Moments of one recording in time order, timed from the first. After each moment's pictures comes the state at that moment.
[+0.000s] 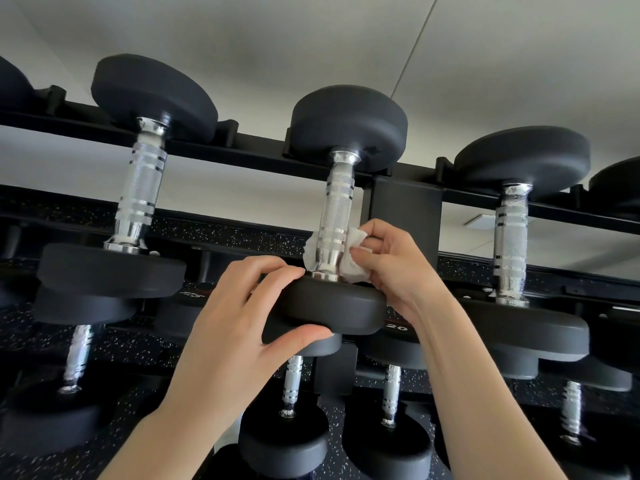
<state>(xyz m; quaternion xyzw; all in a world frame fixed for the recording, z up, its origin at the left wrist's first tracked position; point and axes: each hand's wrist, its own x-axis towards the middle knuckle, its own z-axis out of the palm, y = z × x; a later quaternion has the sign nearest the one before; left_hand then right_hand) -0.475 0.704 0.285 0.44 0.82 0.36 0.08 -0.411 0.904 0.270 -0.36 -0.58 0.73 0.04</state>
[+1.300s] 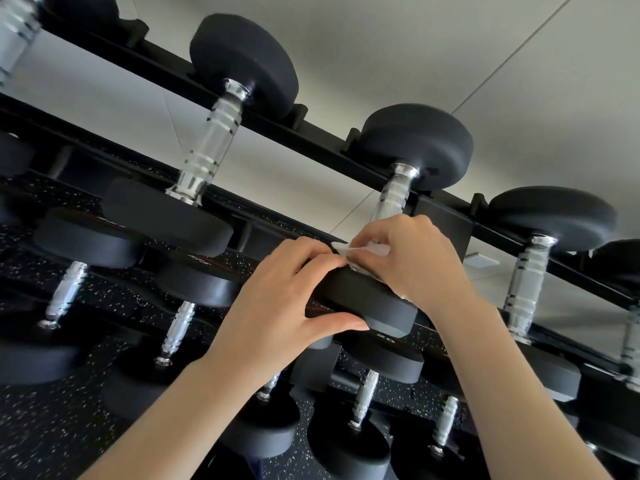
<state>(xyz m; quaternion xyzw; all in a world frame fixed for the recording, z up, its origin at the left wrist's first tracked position) -0.481 0.702 0.268 0.41 0.79 0.45 0.08 -0.449 0.872 0.328 -0.22 -0.96 0.12 -0.12</state>
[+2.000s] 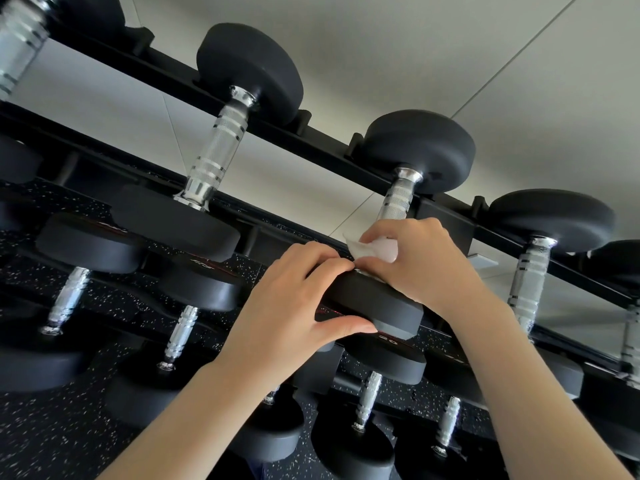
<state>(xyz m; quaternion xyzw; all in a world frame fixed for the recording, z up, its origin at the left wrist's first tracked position) -0.481 0.702 0.268 0.42 0.79 0.44 0.08 -0.448 0.876 0.329 -0.22 -0.96 0.14 -0.13</state>
